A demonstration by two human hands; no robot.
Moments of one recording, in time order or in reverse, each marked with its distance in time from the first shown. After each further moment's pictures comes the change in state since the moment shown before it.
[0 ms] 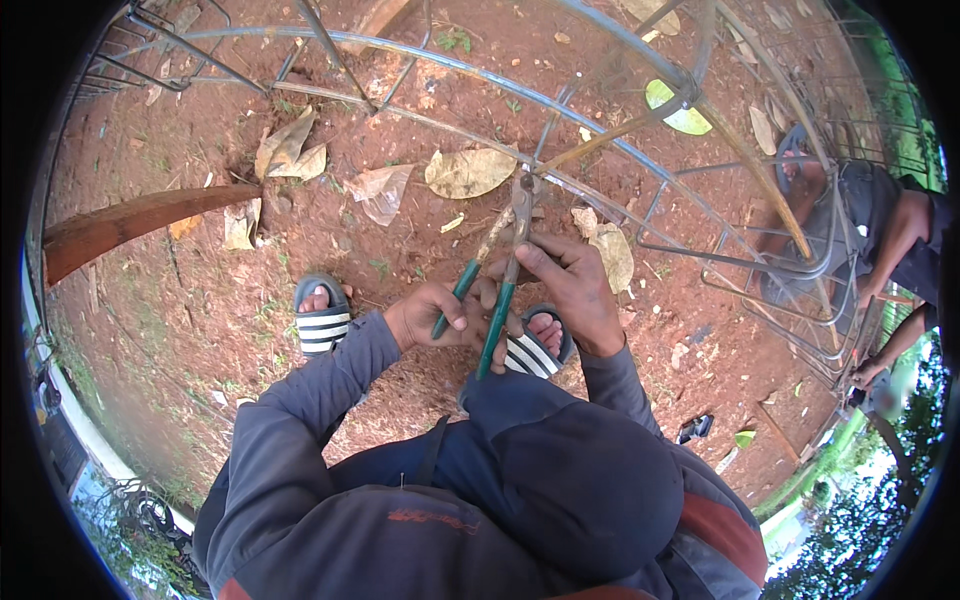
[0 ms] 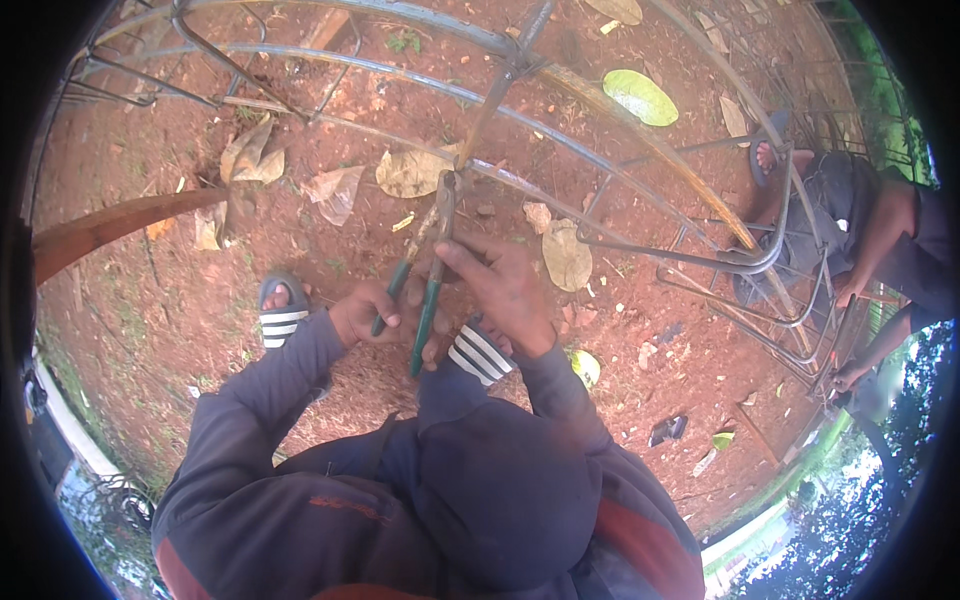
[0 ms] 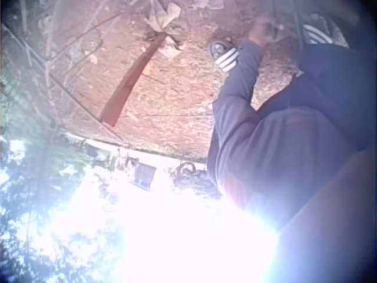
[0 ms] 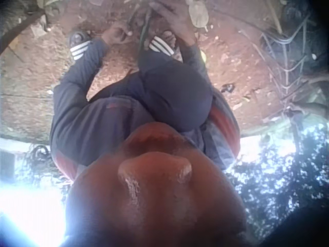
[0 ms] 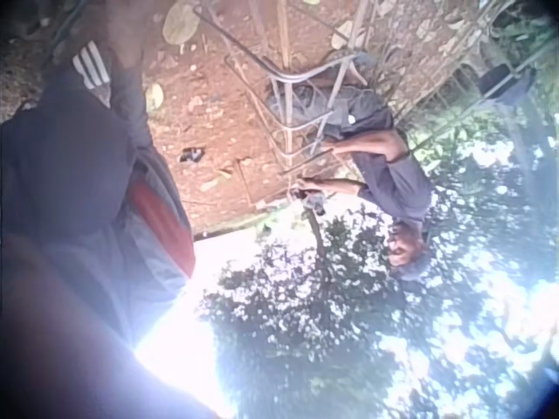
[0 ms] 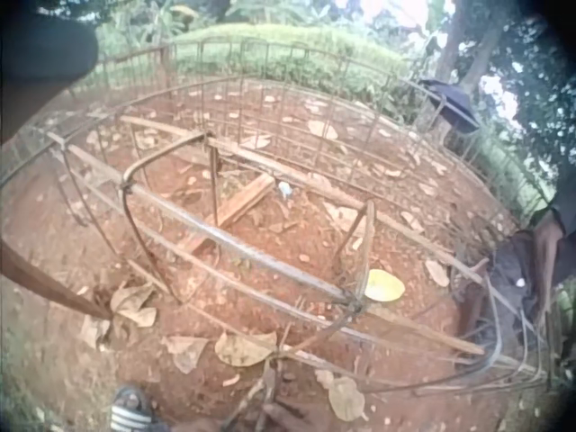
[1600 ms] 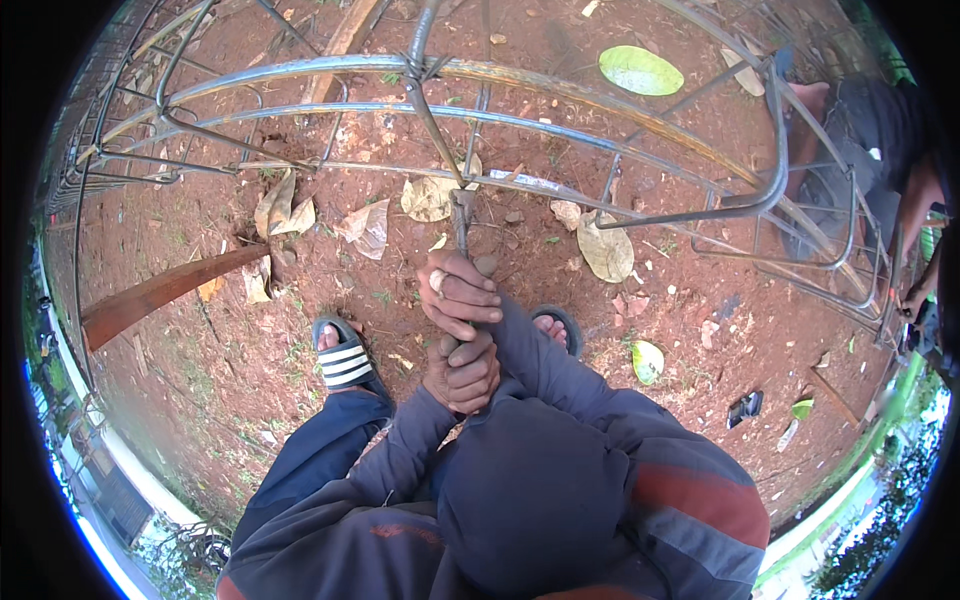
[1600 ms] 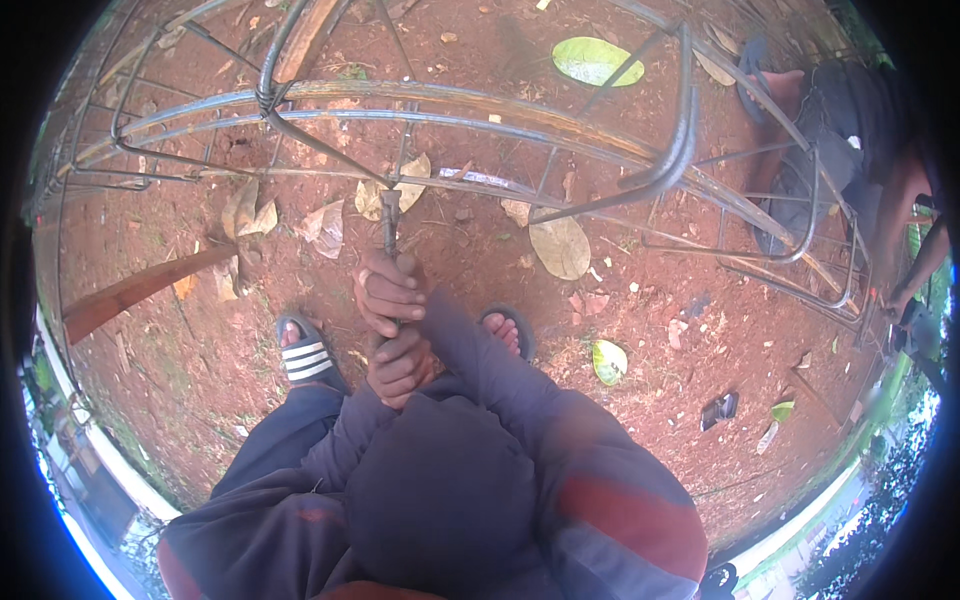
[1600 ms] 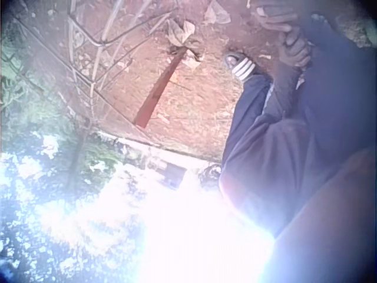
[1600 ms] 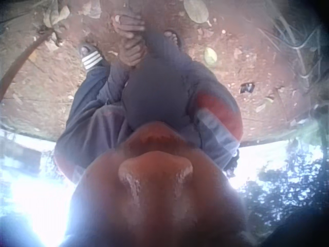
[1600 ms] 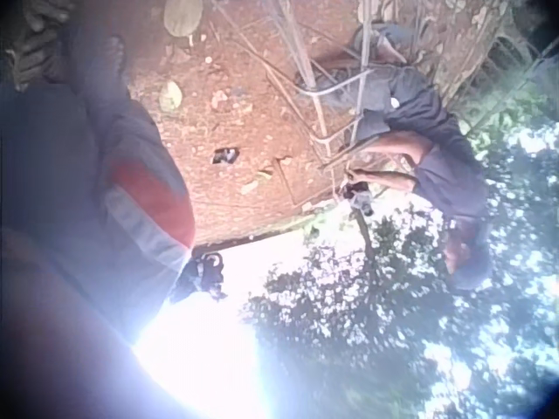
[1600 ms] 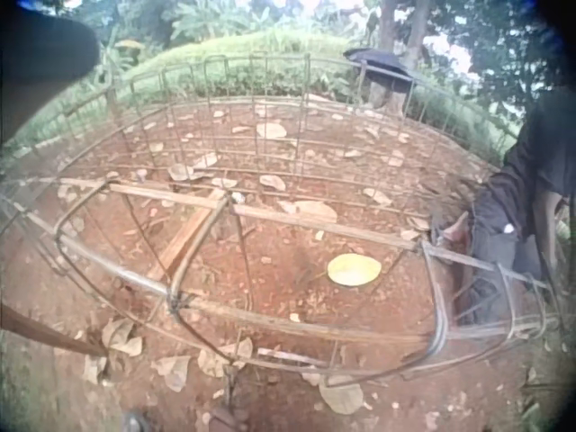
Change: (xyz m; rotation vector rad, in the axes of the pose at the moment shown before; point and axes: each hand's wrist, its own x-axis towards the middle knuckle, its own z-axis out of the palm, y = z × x) left_hand 0.029 -0.063 0.025 -0.231 -0.151 0.202; right_hand 0.106 0.109 0.094 1.749 -1.684 -0.519
